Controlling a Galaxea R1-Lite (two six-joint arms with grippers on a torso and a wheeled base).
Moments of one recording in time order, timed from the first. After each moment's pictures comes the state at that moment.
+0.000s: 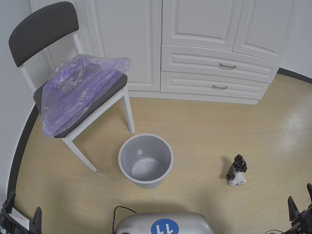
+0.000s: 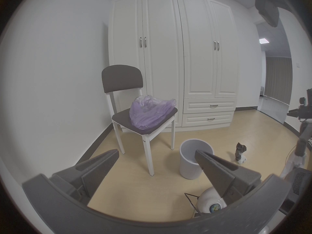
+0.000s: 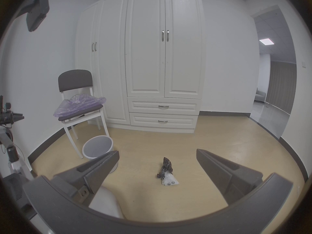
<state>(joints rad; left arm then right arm) 0.00 0.02 -0.02 0.00 -0.05 0.06 0.00 0.02 -0.02 0.00 0.00 -0.04</state>
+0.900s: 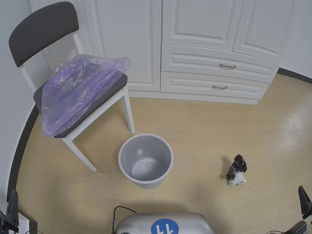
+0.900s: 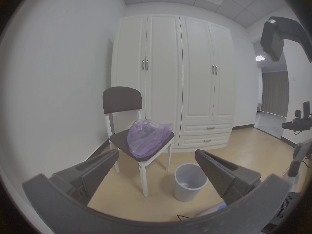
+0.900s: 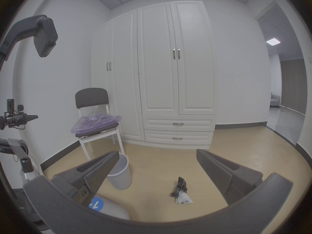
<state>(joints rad) -0.02 0.07 -0.21 -0.05 -0.07 0.00 0.00 0.13 -0.15 -0.11 0.17 -0.01</state>
